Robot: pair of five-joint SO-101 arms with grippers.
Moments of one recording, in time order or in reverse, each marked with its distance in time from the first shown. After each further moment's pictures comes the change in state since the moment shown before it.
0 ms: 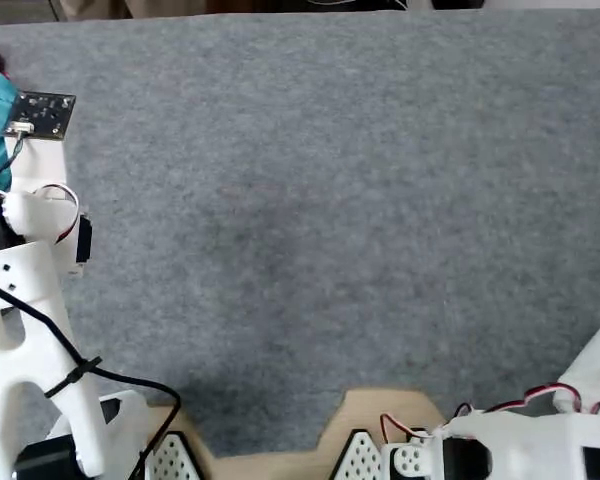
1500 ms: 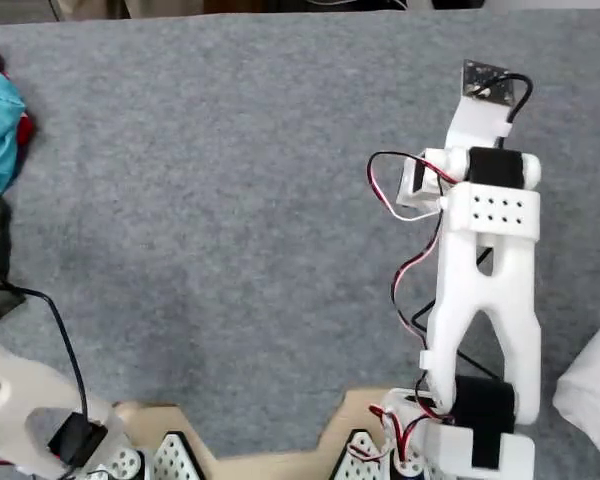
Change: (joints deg) left arm -41.1 68.1 -44.0 -25.3 -1.3; right arm -87.6 -23.3 0.8 15.6 -48.6
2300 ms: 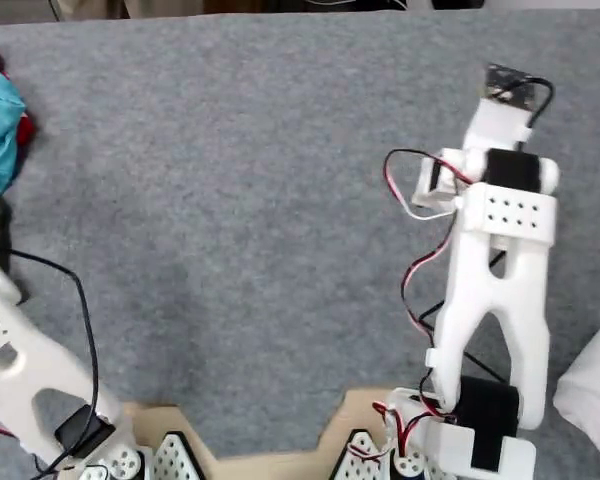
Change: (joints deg) left arm 14.9 8.4 -29.1 25.4 2.7; right arm 5.3 0.0 0.0 0.2 0.0
